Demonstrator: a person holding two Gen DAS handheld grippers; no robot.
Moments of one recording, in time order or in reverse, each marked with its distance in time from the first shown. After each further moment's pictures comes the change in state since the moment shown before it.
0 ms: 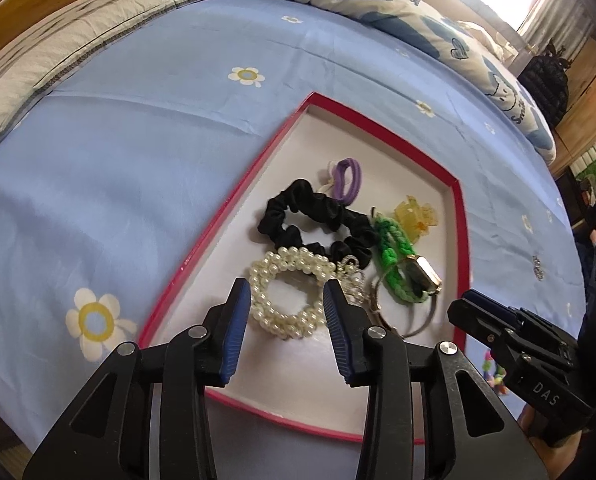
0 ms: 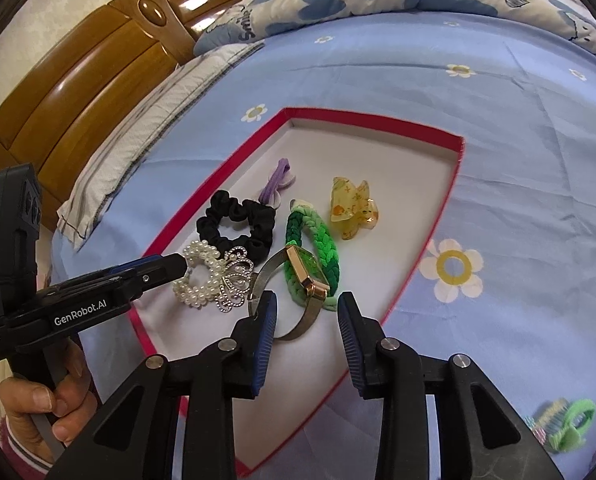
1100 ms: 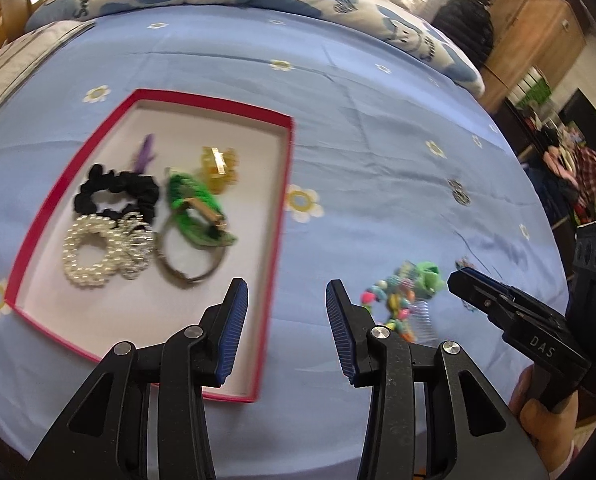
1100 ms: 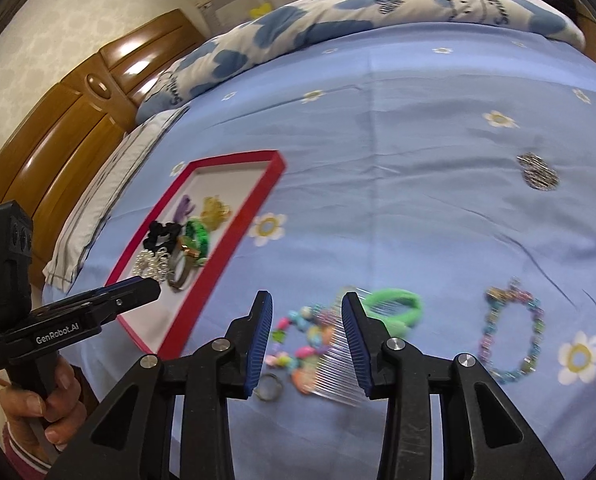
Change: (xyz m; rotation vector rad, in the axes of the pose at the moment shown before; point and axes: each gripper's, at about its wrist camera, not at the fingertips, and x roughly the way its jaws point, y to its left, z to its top) left arm -0.017 -0.144 -0.048 0.250 0.042 -0.152; right arm -0.119 -0.107 -0.072 0.211 -0.148 -0.119
